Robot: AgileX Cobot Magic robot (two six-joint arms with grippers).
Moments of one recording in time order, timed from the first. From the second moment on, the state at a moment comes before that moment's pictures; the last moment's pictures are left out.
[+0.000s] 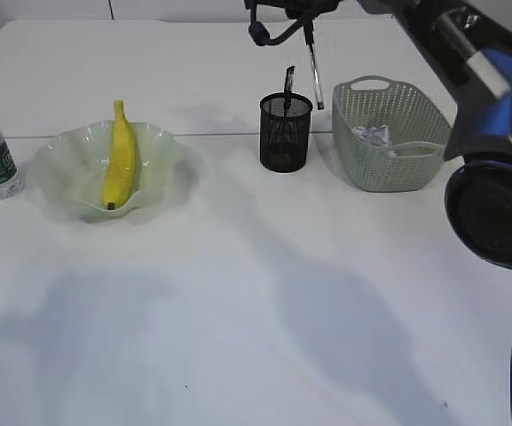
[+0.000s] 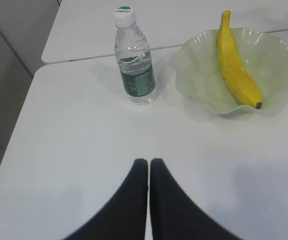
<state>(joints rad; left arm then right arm) -0.08 0.69 -0.52 0.43 0.41 -0.36 0.49 2.55 -2.93 -0.52 1.26 0.34</state>
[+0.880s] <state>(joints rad) -0.08 0.69 -0.52 0.43 0.41 -0.36 0.36 2.65 -2.94 -0.44 0.81 0.39</state>
